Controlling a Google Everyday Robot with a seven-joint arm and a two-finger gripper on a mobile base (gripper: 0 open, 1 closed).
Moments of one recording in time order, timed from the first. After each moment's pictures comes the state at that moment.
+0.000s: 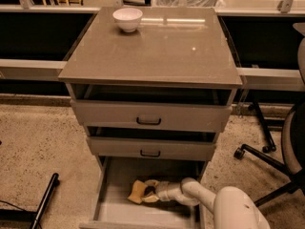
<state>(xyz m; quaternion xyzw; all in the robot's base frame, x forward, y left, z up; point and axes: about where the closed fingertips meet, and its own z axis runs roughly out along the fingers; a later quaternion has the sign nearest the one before) 0.577 0.028 0.128 -0.48 0.70 0.35 0.40</state>
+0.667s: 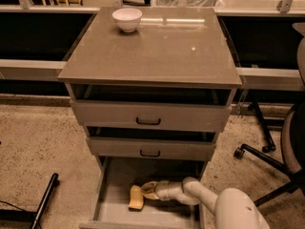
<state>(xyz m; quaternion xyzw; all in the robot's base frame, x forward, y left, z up) 0.573 0.036 0.151 -0.48 0.66 0.38 0.42</state>
